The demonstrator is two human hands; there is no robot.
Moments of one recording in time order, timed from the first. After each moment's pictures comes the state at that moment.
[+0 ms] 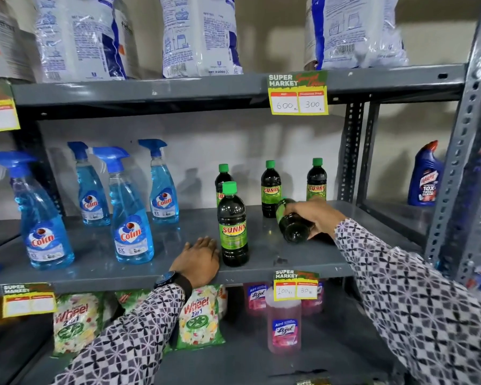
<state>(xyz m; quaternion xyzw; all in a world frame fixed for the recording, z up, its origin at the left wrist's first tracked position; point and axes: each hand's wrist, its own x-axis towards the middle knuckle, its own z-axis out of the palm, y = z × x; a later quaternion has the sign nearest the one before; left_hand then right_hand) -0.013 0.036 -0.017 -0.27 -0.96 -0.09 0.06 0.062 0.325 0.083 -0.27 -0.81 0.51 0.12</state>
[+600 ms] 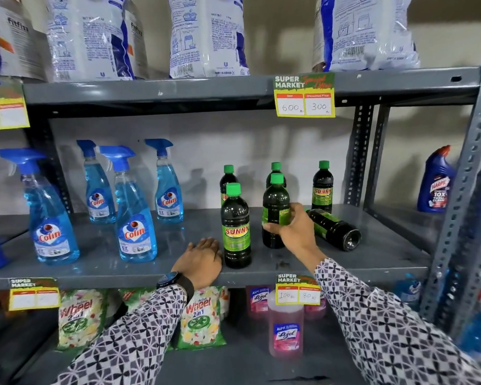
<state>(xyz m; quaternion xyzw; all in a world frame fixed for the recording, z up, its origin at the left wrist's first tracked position) -0.010 0.037 -0.015 -0.27 -0.96 -0.10 0.06 0.046 0.285 0.020 -0.12 -0.80 0.51 0.31</state>
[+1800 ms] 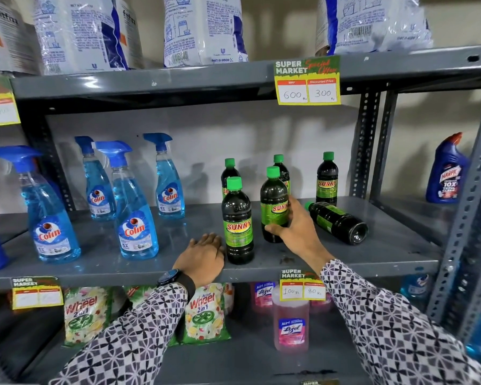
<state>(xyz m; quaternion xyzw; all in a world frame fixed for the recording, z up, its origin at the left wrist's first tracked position) -0.015 0.038 -0.018 -0.27 -0.96 -0.10 0.06 0.033 0.292 0.002 -0.05 -0.84 0.45 0.30</state>
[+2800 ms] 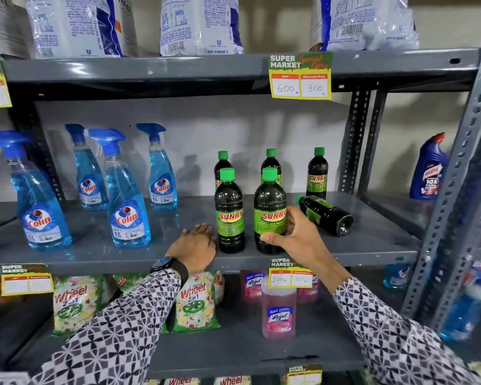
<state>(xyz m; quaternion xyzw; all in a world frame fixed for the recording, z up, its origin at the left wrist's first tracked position) -0.010 0.038 -0.014 -0.26 -0.96 -0.09 0.05 0.106 0.285 0.001 -0.02 -0.83 0.51 0.23</state>
